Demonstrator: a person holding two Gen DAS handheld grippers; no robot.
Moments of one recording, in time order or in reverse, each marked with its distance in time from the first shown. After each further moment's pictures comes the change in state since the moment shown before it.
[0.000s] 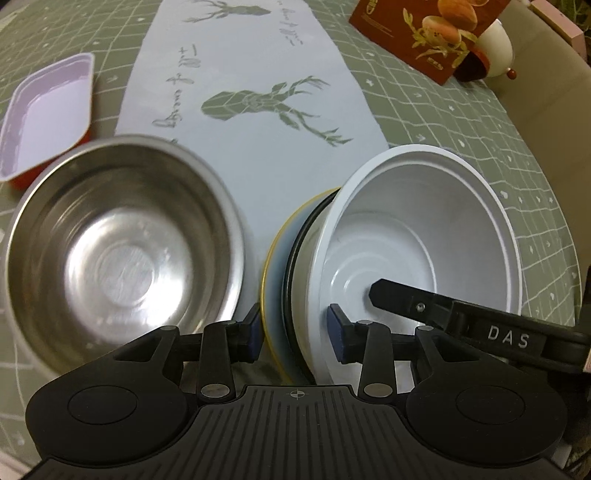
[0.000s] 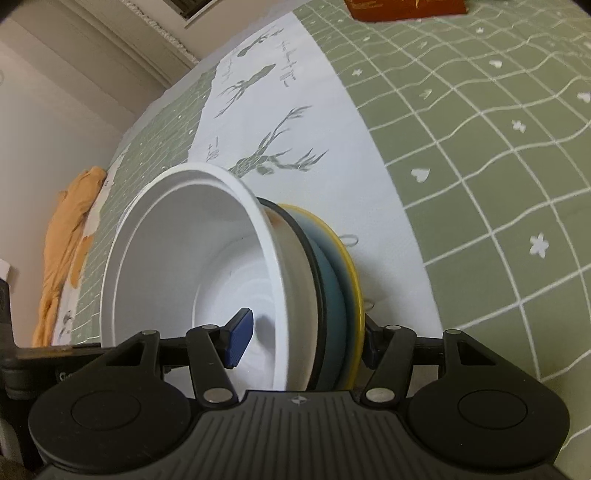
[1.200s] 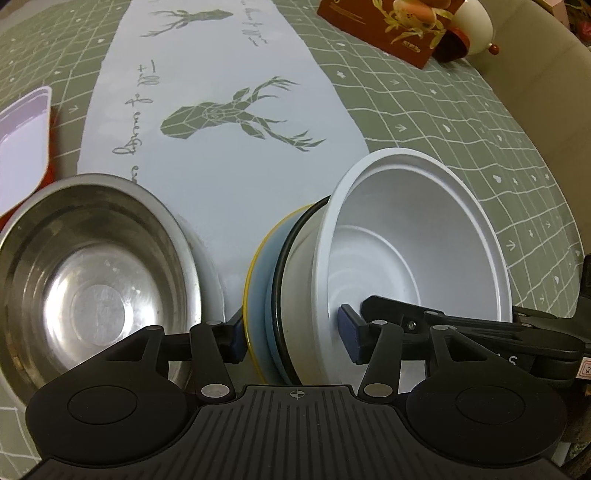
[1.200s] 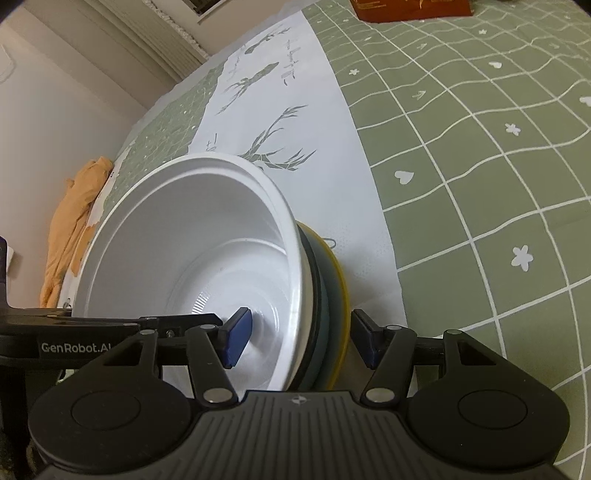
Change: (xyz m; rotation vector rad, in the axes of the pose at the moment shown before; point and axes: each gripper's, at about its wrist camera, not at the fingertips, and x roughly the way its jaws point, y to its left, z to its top) left arm 0.017 -0.024 0.020 0.098 0.015 0.001; right arm -0.001 -0.022 -0.001 -0.042 -0.008 0.015
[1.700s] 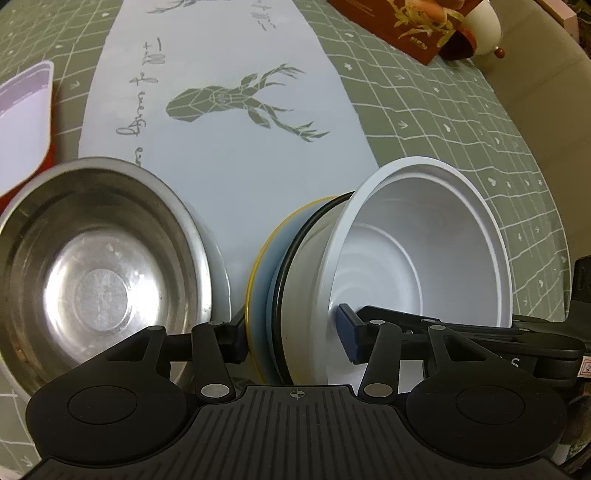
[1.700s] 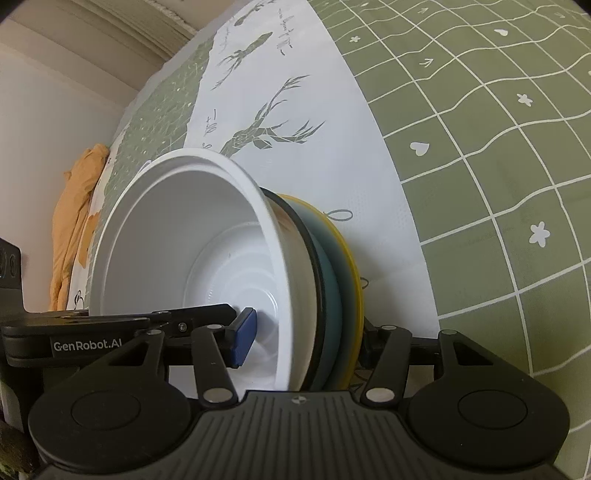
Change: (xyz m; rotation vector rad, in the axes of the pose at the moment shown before) left arm -0.008 0.012 0.007 -0.050 0.064 -0.049; right arm -0.002 0.016 0.012 0.063 0.119 0.000
